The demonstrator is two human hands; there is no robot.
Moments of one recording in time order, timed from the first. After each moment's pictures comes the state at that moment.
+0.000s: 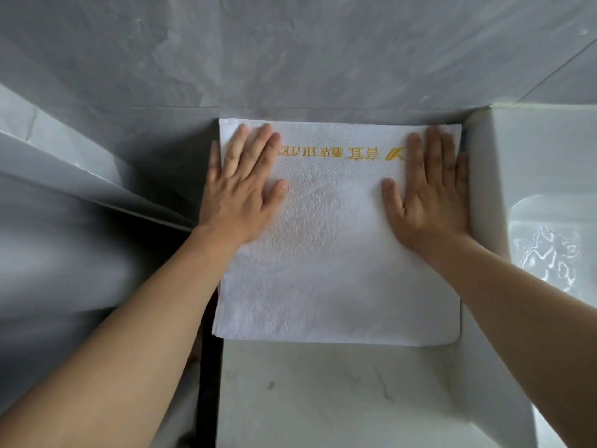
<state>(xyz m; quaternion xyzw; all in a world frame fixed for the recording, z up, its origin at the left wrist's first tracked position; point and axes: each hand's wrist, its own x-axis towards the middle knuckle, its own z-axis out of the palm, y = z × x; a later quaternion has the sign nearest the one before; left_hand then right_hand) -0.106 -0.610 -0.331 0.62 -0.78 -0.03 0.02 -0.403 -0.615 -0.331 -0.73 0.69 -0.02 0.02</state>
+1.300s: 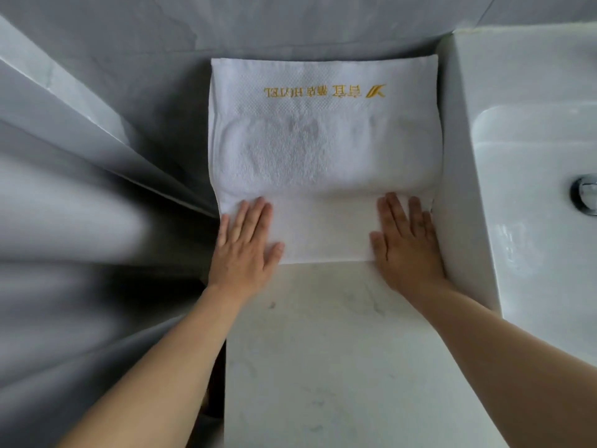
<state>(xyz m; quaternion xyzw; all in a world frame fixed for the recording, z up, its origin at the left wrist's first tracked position) -0.112 -0.423 -0.369 0.64 -0.76 -0.13 -0.07 -0.408 -0.436 -0.364 -0.72 0.68 0.07 0.13</state>
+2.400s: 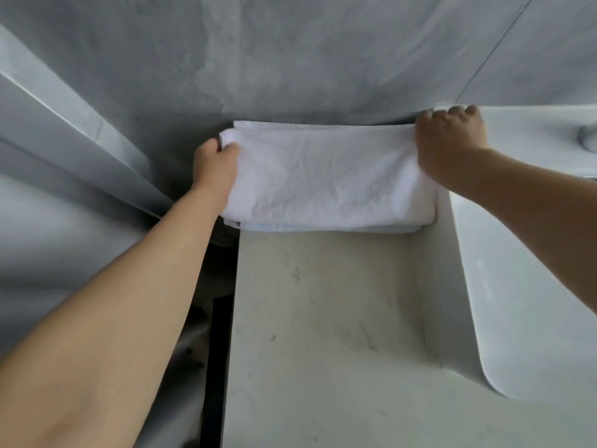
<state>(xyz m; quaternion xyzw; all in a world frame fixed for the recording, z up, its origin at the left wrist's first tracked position) -0.100 -0.599 -0.246 0.75 -0.34 -0.40 0.39 -0.427 -0.638 -0.214 -0.73 0.66 0.13 -0.12</state>
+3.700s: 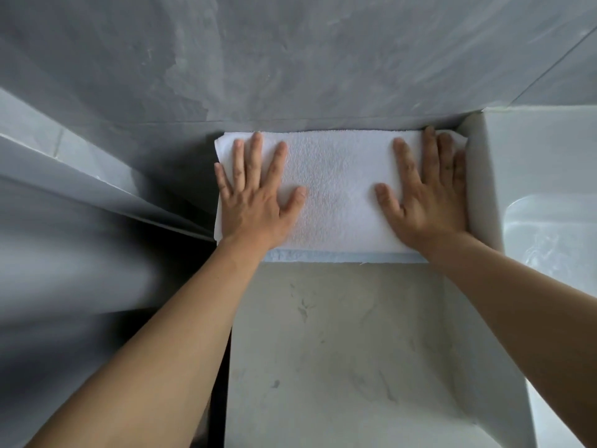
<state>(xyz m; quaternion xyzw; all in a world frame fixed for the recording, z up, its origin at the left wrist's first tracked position) -0.135 -0.603 -0.319 0.71 -0.70 -0.07 -0.01 -0.403 -0.617 -0.321 -0.74 0.67 -0.05 0.04</state>
